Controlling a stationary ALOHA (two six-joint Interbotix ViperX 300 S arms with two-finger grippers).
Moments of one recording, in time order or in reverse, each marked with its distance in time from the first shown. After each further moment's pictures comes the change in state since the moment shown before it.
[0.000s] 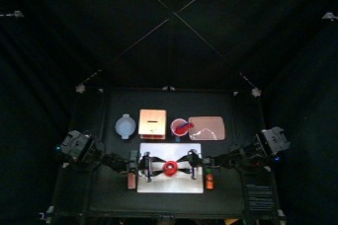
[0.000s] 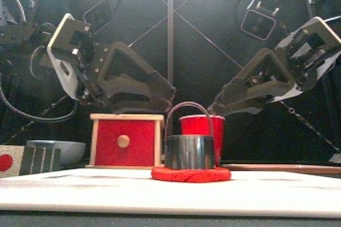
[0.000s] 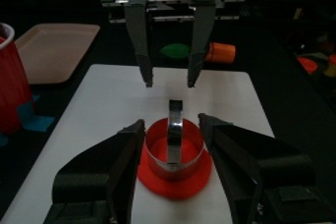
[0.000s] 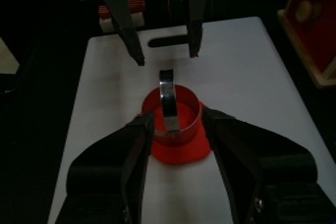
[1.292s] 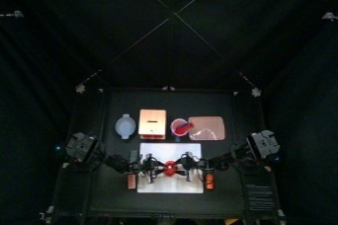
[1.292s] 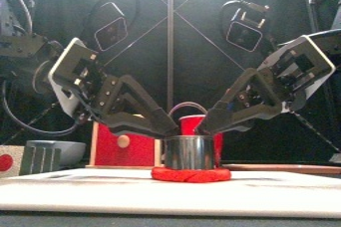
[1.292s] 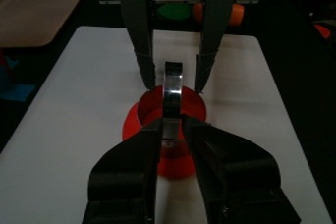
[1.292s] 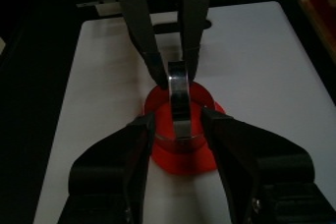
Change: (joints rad) left arm 0.023 0.063 -0.052 -0.018 0.132 0.002; right arm -0.021 0.129 -0.080 -0.020 -0.002 0.006
